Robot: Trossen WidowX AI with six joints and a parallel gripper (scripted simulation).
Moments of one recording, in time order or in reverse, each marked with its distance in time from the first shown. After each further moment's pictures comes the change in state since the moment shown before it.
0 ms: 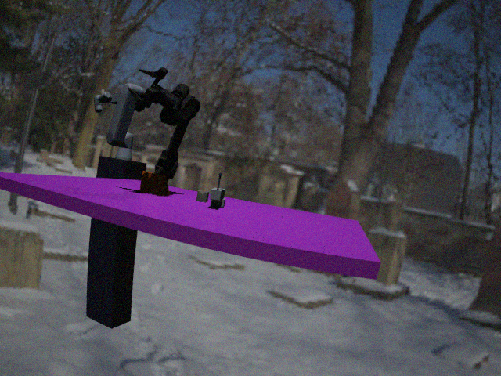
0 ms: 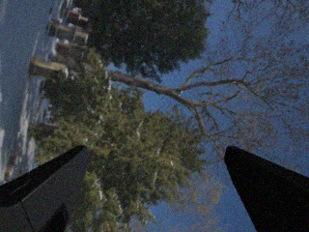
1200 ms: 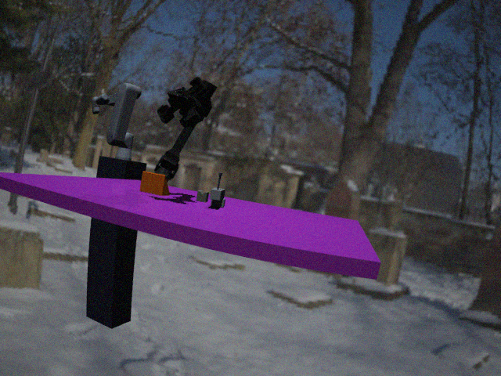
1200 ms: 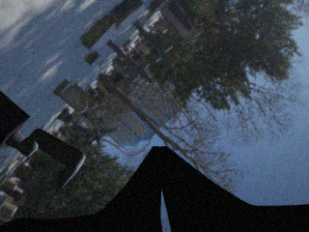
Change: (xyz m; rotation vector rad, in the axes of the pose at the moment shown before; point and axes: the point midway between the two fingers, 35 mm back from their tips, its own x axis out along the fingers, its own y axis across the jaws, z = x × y) arm -0.162 -0.062 0.170 -0.181 -0.994 -0.261
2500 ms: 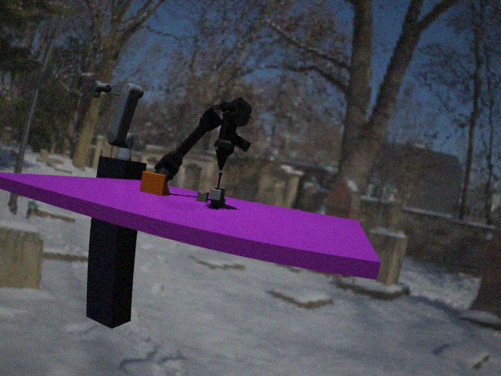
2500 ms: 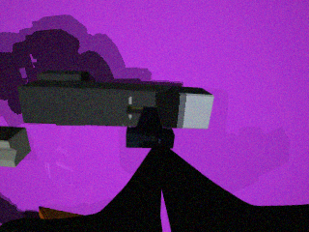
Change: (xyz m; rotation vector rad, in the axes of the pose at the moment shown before) arm -0.279 0.052 0.174 0.312 -0.923 1.340
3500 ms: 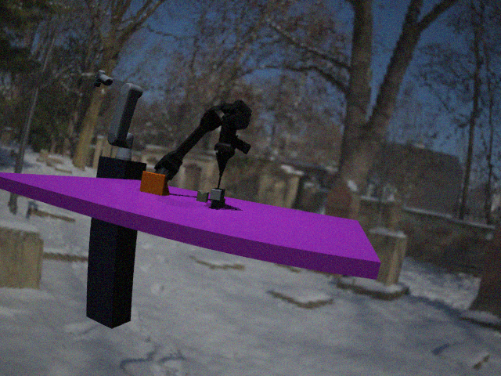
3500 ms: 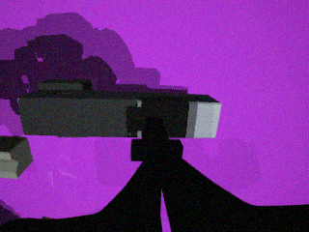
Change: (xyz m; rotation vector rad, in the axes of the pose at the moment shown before) arm 0.012 0.003 0.003 0.025 -0.017 0.015
